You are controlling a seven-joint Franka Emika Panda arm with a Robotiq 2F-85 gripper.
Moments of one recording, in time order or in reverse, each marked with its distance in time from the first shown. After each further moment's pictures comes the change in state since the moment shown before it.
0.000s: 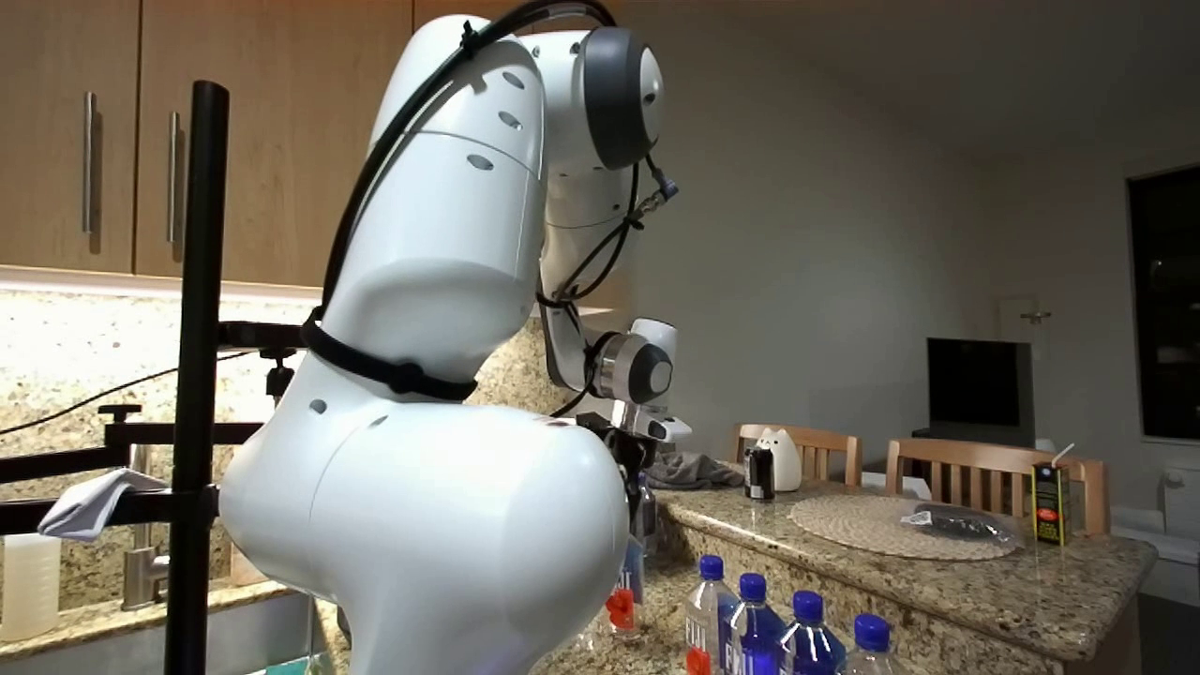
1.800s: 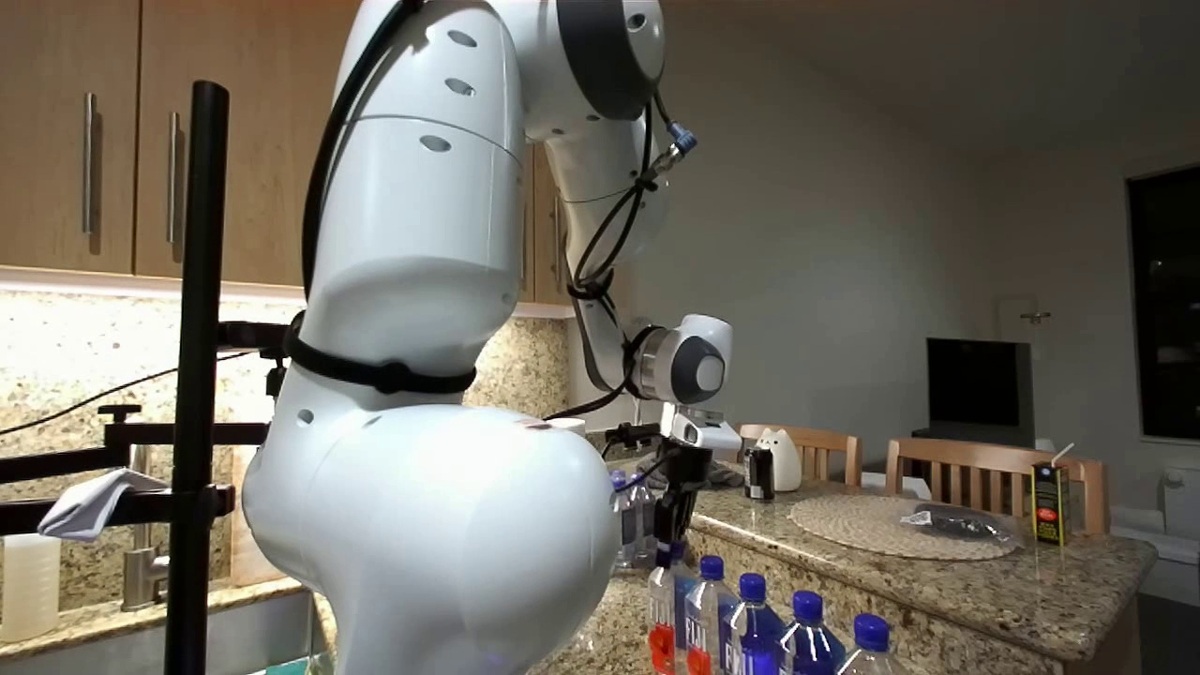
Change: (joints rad) arm -0.125 -0.123 -0.064 -0.157 -0.017 -0.054 0.361
